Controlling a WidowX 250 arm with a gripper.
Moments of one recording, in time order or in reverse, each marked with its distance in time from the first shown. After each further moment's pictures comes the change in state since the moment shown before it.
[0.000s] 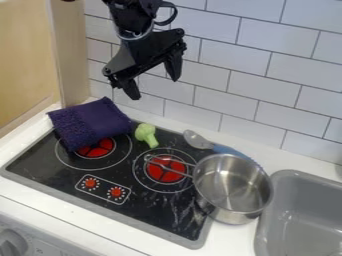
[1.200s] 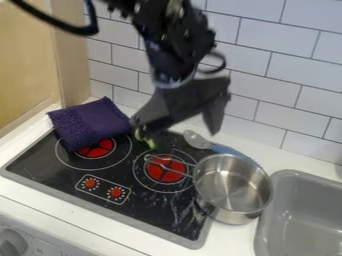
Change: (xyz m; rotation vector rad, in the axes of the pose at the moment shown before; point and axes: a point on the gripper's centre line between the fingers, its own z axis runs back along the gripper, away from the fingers) arm -0.098 0.008 0.019 0.029 0.138 -0.123
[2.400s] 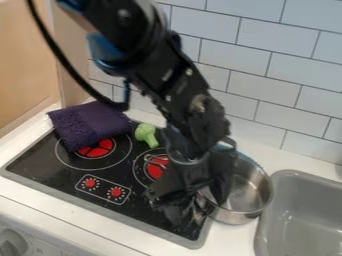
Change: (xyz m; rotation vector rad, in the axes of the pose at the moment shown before) arm -0.050 0.013 -0.052 0.102 0.116 0.036
